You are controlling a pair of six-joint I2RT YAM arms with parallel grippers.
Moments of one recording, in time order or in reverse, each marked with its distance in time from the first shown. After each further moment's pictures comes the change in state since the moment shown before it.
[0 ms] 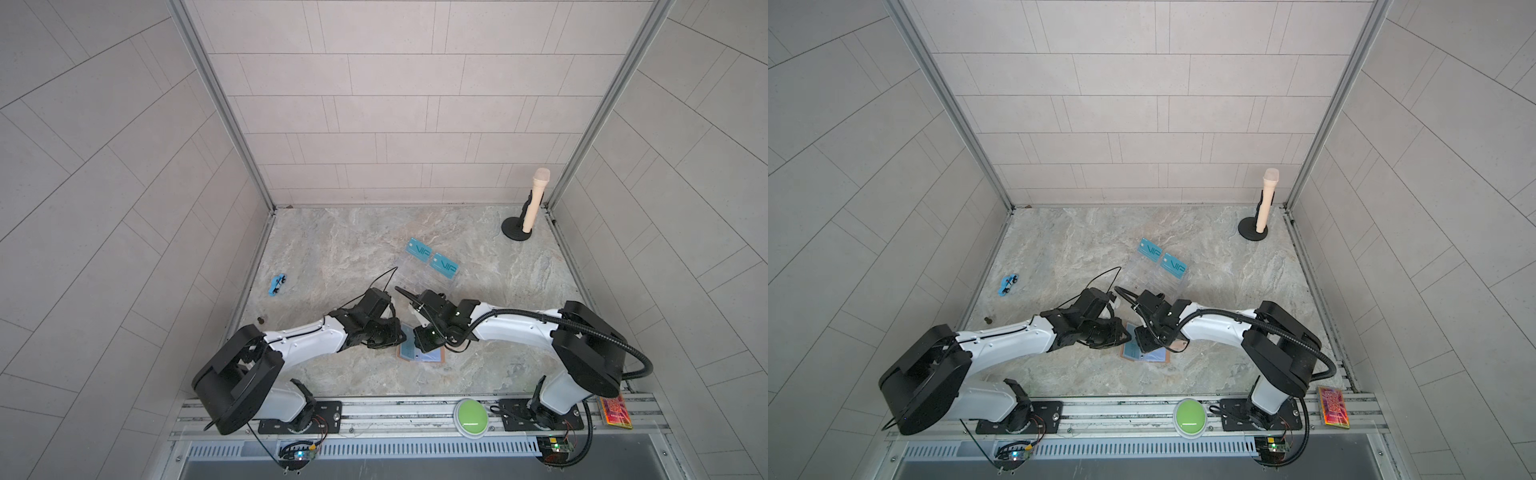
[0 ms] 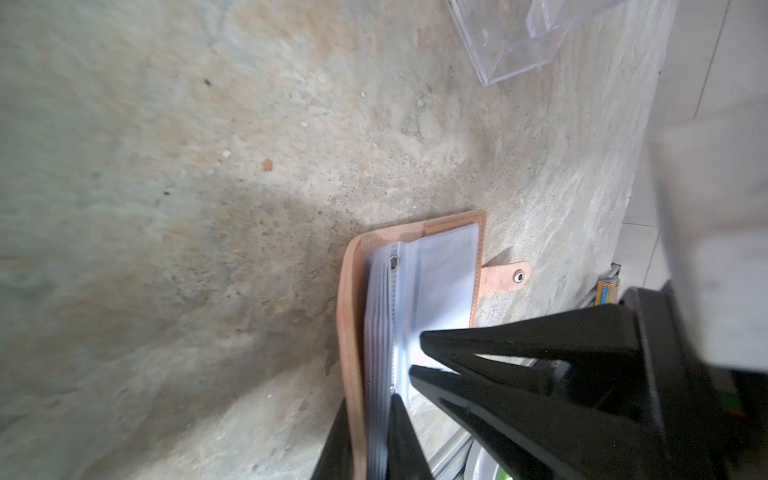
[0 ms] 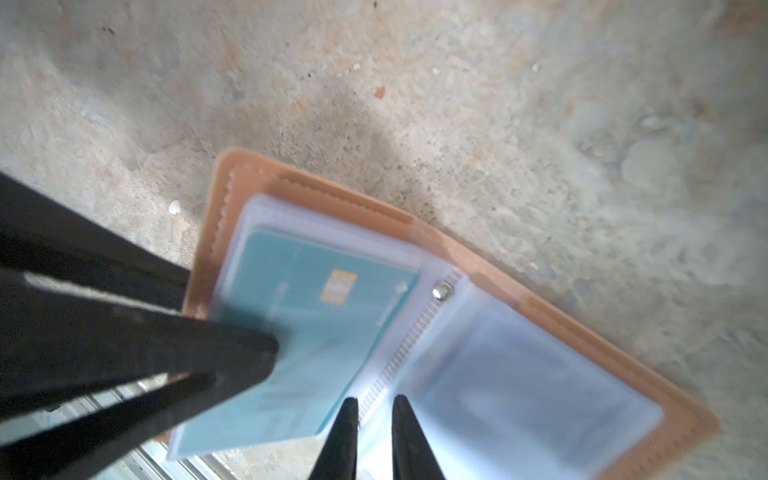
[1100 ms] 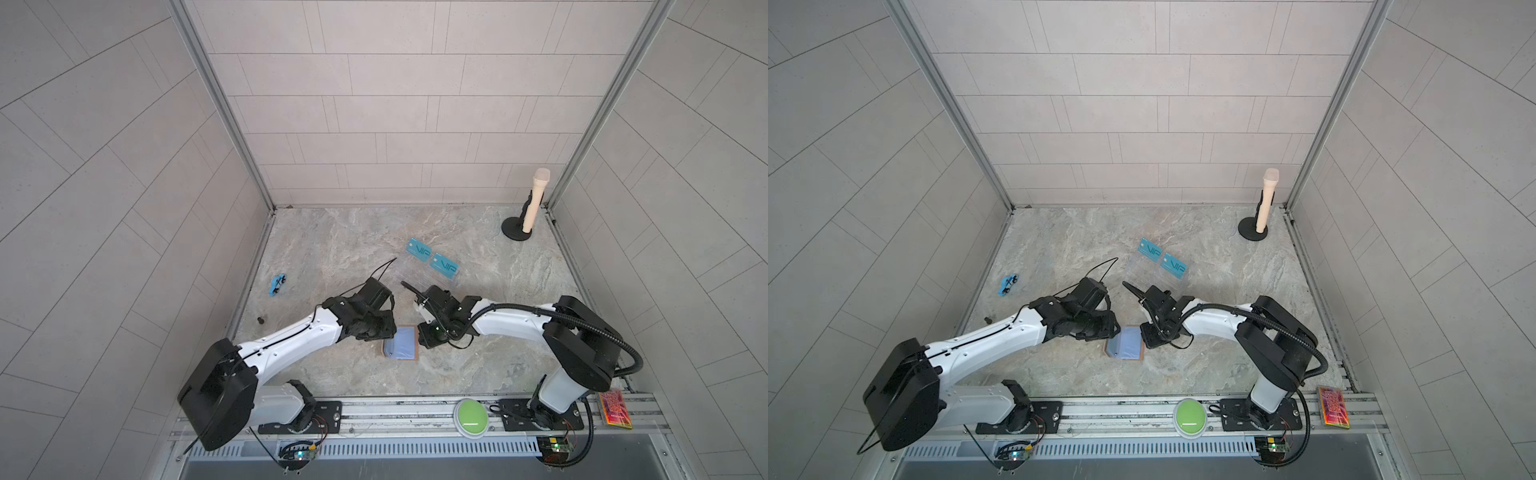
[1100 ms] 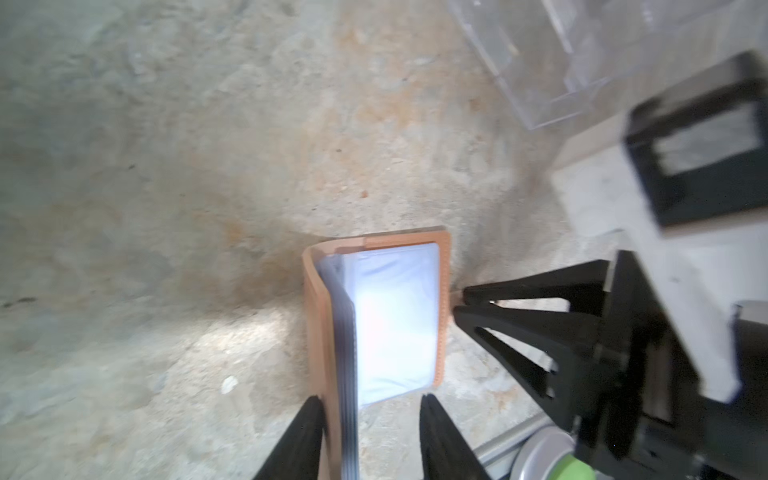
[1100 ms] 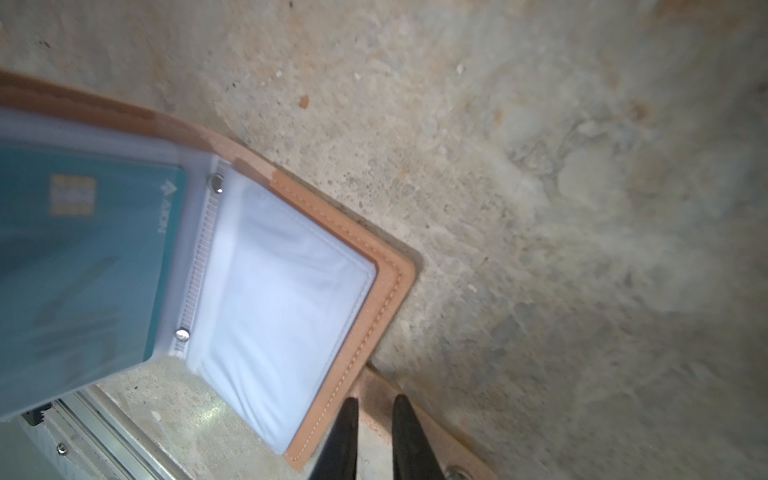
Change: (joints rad) left arm -0.013 -0.088 0.169 -0.346 -0.164 0.062; right arm -0.068 0.061 -0.015 0.048 -0.056 -0.026
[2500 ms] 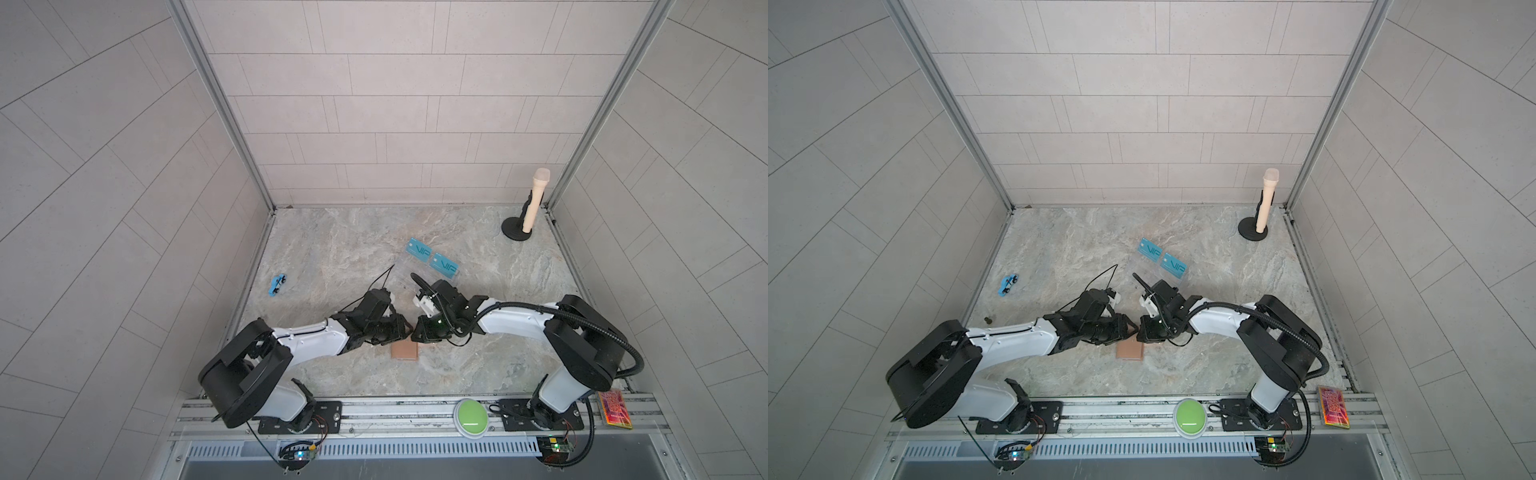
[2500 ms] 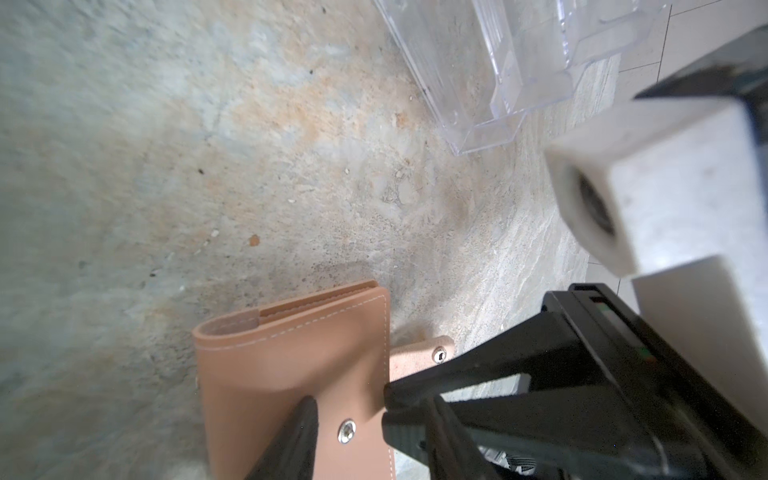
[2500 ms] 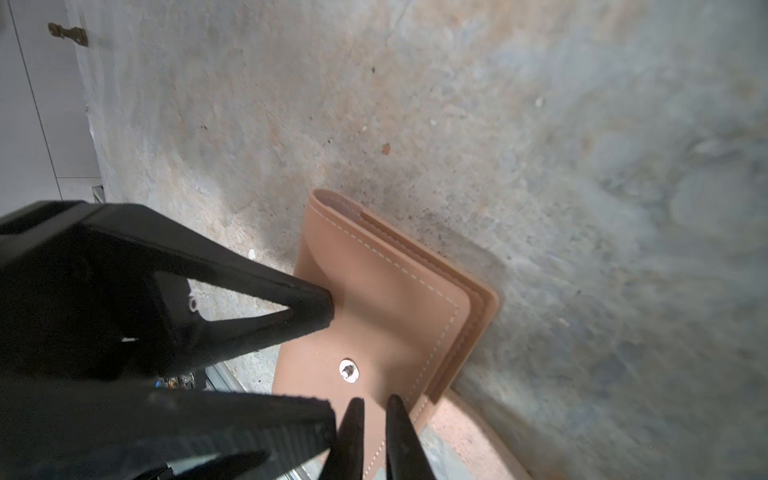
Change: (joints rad) left arm 0.000 0.145 -0.233 0.602 0.138 -0.151; right arm -0.069 -0.013 -0.061 0.191 -0.235 0.149
